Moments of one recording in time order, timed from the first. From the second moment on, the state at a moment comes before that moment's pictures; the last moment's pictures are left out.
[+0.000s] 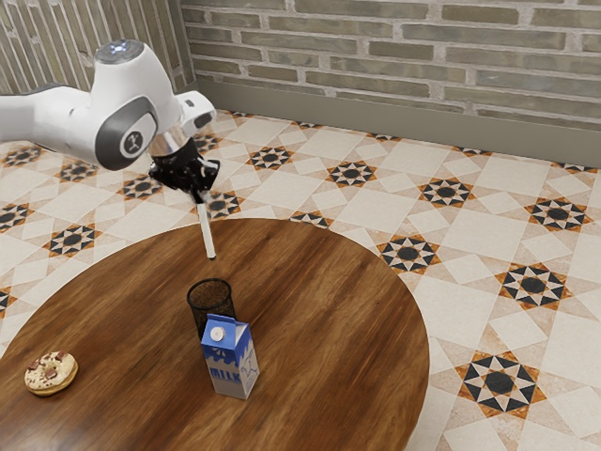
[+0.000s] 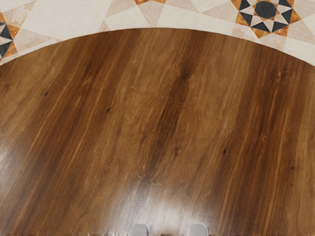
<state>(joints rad) -0.29 0.01 0.34 -2.00 0.12 2.34 -0.34</state>
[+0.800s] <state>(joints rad) -0.14 0.55 0.41 -1.66 0.17 1.84 -0.32</state>
